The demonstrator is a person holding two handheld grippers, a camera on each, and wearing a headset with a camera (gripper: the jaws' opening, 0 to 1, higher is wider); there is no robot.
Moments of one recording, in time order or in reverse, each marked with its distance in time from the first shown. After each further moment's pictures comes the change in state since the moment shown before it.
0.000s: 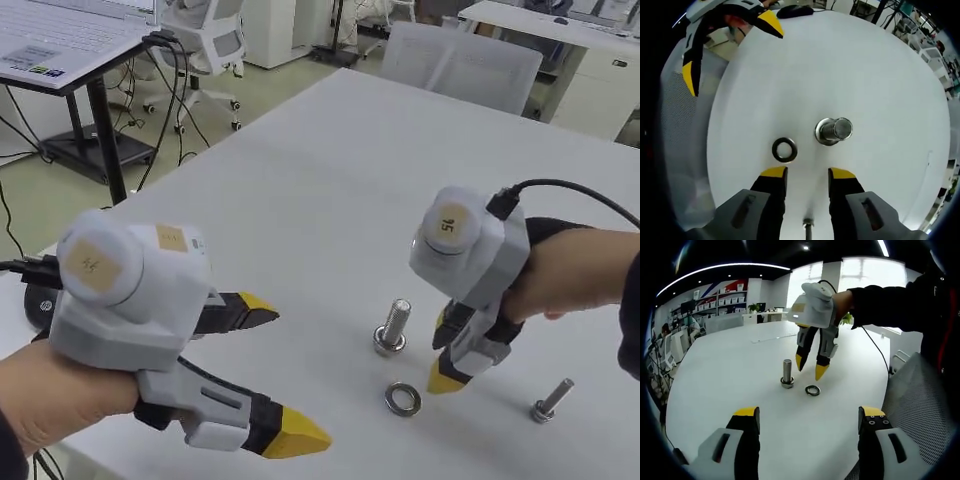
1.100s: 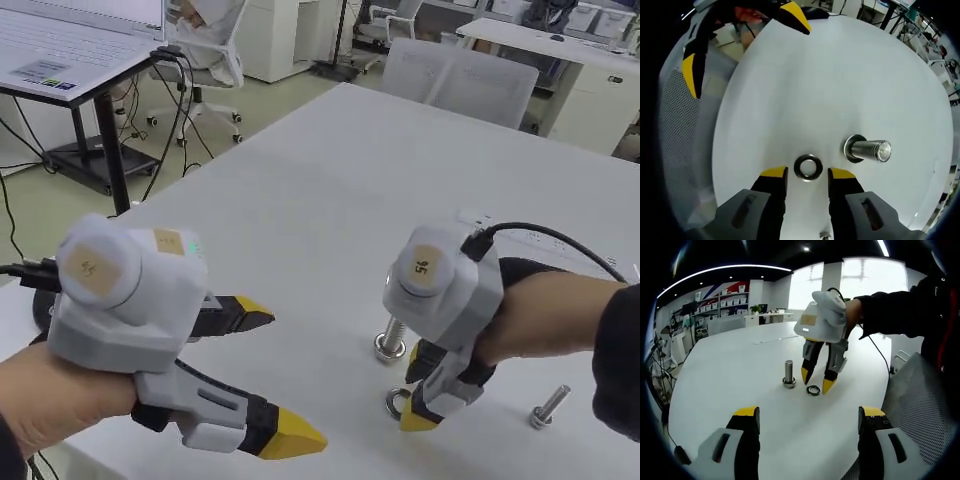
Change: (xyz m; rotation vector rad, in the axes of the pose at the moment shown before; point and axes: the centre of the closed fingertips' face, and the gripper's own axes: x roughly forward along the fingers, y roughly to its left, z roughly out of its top) left arm -0.008 0.000 0.001 0.003 -0.008 0.021; right arm 0.017 0.028 0.018 -0.026 -0.037 0.018
